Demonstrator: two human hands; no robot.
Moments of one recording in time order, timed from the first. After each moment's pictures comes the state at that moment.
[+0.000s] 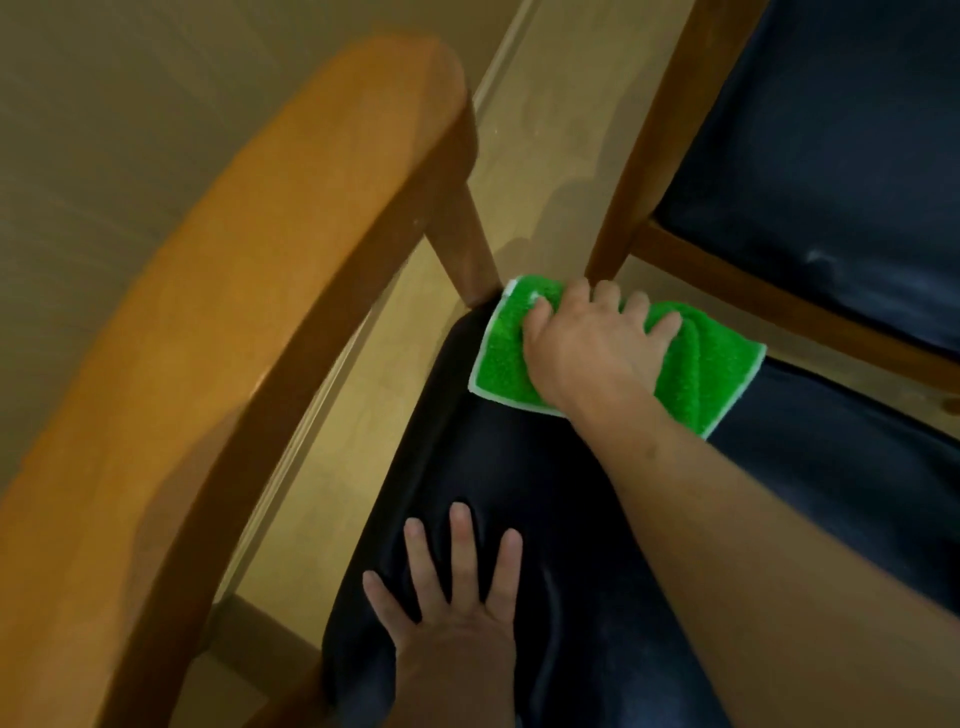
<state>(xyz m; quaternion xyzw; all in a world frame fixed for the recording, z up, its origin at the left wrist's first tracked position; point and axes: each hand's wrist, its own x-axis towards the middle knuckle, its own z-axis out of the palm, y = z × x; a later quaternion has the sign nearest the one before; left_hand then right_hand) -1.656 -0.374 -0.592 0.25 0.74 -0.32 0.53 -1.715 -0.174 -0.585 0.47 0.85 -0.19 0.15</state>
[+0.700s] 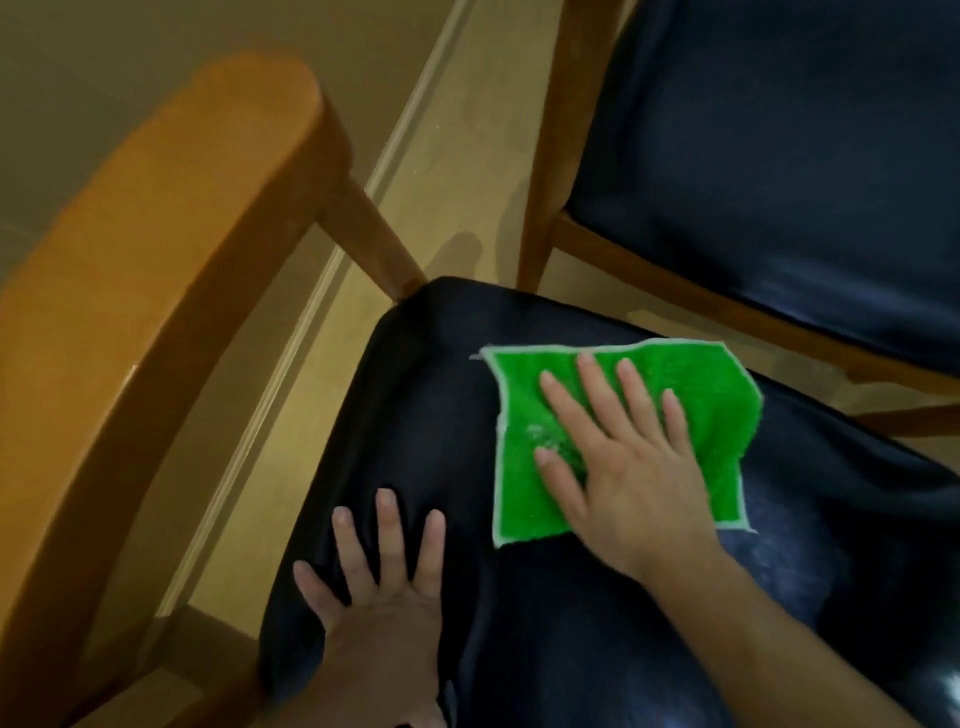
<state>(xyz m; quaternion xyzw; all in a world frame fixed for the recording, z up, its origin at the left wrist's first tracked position) -1.656 -0.372 -0.576 0.24 0.68 -0.38 0.57 -1.554 -0.189 -0.580 0.32 0.93 -0.16 0.11</state>
